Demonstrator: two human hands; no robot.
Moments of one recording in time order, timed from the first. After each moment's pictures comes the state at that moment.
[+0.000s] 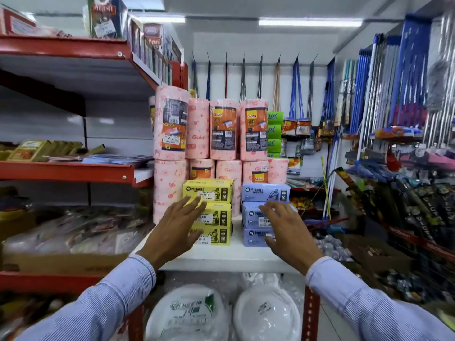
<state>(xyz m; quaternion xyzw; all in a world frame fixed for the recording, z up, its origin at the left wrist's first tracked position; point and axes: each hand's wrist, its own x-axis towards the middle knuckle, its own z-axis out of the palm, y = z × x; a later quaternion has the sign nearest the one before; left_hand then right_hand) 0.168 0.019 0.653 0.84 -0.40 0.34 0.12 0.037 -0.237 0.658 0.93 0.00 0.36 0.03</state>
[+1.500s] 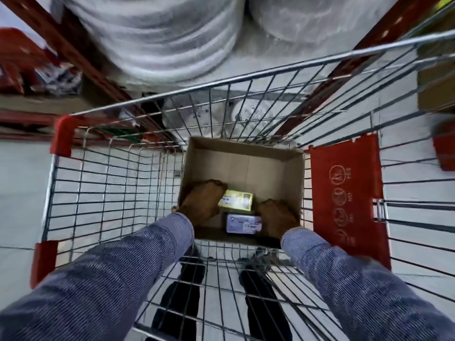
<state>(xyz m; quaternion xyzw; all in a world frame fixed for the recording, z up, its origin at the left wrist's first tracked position) -0.035 -0.002 -0.024 0.86 -0.38 -0.35 0.04 -0.140 -0.176 -0.009 0.90 -0.06 -0.40 -0.16</state>
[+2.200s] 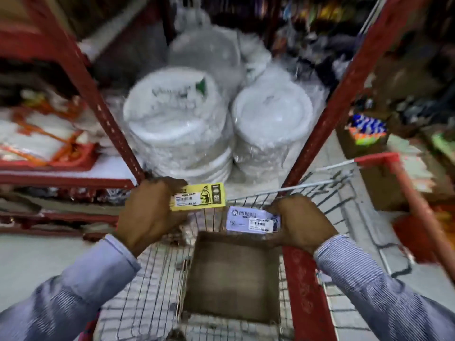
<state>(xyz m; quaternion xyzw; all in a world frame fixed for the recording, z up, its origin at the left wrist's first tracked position) 0.019 0.045 0.355 0.95 -0.26 0.01 0.18 -0.079 -0.223 0.326 0.99 -0.03 -0.07 -0.13</state>
